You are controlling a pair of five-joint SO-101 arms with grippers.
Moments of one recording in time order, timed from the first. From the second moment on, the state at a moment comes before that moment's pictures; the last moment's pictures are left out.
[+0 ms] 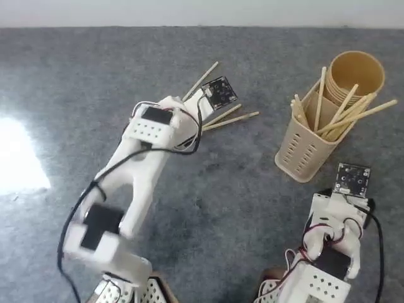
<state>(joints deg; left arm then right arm) 9.4 9.1 17.4 50.3 -35.8 22.3 -103.6 94.4 57.9 13.1</state>
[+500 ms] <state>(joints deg) 7.9 30.1 -1.3 53.2 -35.8 21.2 -103.6 94.9 57.9 15.9</state>
